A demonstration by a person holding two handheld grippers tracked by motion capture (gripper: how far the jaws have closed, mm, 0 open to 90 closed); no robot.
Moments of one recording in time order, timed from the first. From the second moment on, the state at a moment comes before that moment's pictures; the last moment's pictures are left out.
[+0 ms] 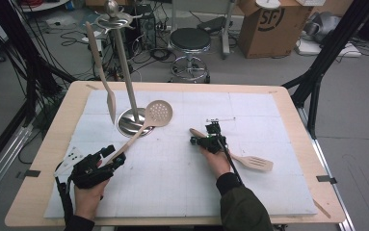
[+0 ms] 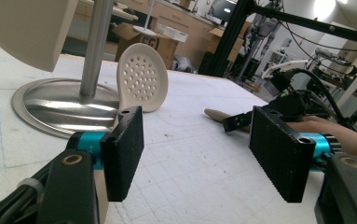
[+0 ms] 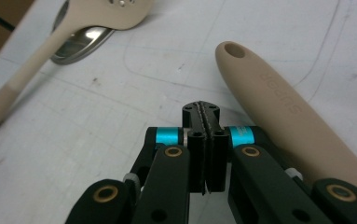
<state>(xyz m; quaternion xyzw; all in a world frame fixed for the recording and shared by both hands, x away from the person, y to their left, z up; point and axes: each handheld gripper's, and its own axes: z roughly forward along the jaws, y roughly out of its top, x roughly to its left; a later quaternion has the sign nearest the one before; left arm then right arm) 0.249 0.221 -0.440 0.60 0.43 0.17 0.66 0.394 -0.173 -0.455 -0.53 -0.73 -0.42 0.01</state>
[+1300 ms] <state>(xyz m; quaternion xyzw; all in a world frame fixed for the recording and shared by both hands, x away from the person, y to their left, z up) 0.247 0.217 -0.438 0.60 0.42 0.17 0.66 0.361 -0.255 -0.435 -0.60 -0.73 -0.32 -0.06</state>
